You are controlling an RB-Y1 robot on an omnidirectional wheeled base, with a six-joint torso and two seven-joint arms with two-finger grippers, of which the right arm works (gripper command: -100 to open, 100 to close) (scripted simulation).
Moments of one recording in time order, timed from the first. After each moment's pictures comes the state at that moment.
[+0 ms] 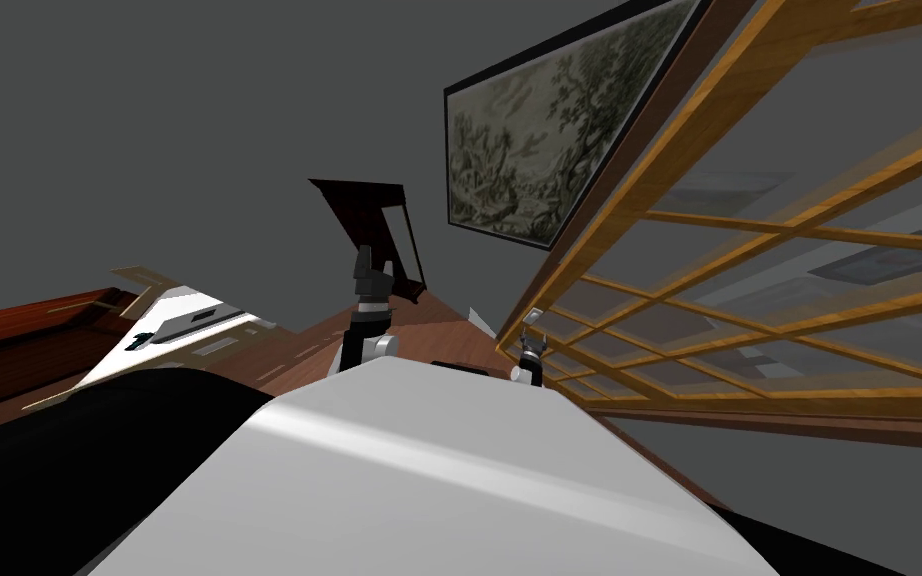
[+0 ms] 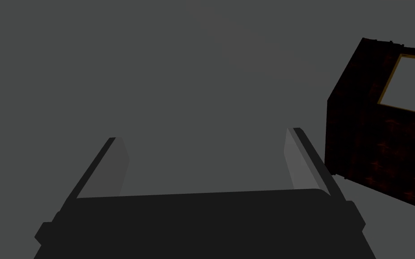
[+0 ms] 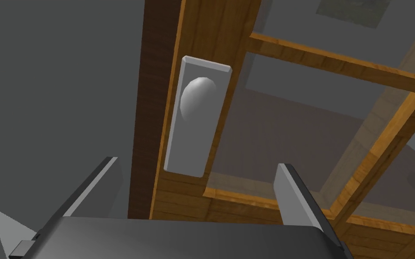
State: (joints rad) arm -0.10 -0.17 0.01 -0.59 -0.55 -0.89 -1.20
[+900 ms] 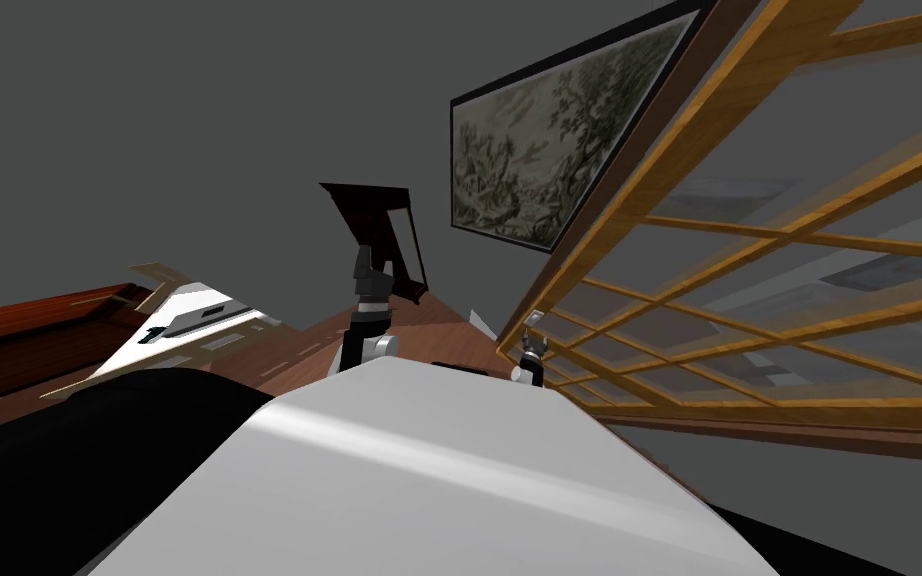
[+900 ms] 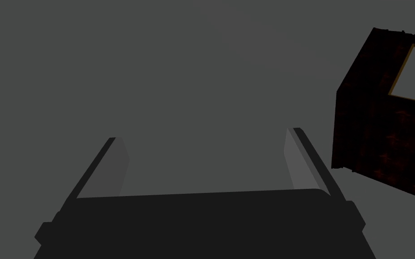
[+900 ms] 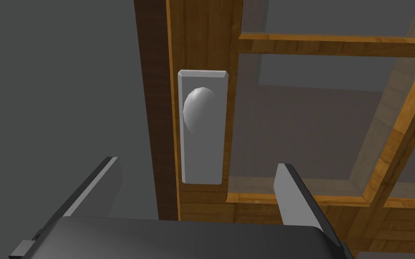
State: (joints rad) arm -0.10 -0.18 0.01 -0.59 -0.57 -0.89 -1.39
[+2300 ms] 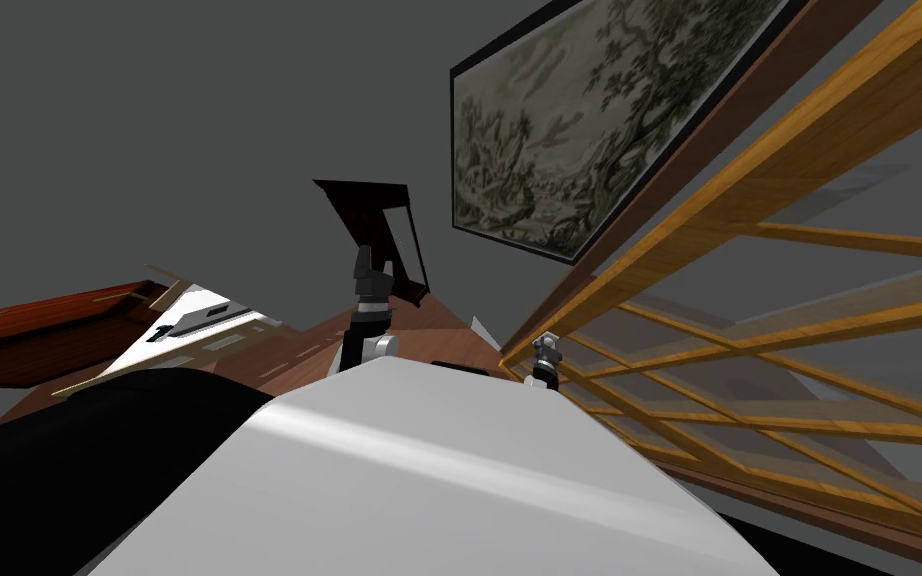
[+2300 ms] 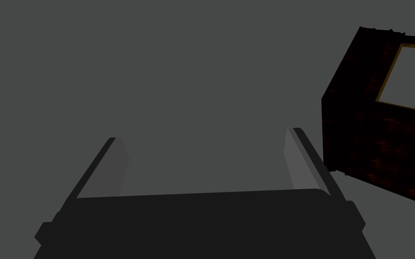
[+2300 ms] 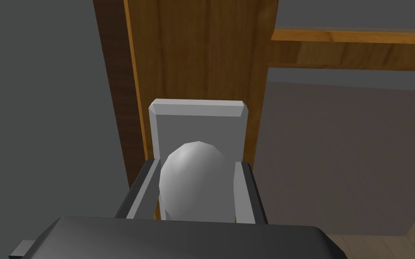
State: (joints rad) arm -0.03 -0.27 0.00 -0.60 -0.59 -0.89 -1.48
